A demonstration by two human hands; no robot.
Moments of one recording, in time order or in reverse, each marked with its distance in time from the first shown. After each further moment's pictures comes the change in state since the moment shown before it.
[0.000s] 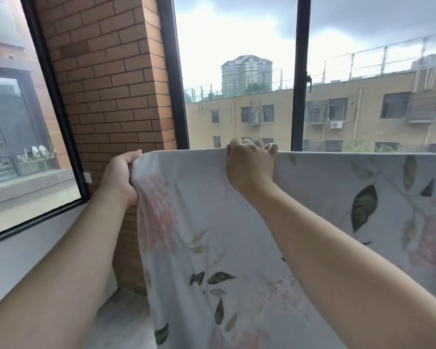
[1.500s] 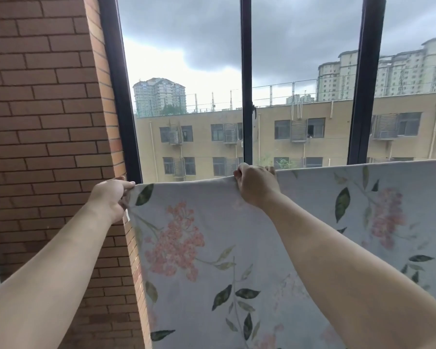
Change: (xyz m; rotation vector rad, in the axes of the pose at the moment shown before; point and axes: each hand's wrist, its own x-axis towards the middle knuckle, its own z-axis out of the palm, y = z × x) left_hand 0.142 0.026 -0.062 0.139 -0.166 -0.079; right_hand 0.001 -0.046 0.001 -0.186 -0.124 0.216
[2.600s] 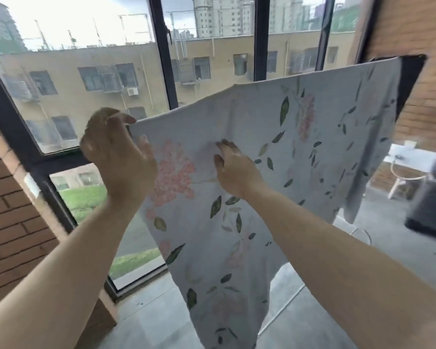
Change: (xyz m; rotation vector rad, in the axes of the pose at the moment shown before) left_hand -0.042 -0.074 -0.023 0.644 -0.108 1.233; right_hand -0.153 -0.096 0.053 0.144 -0.092 0.459
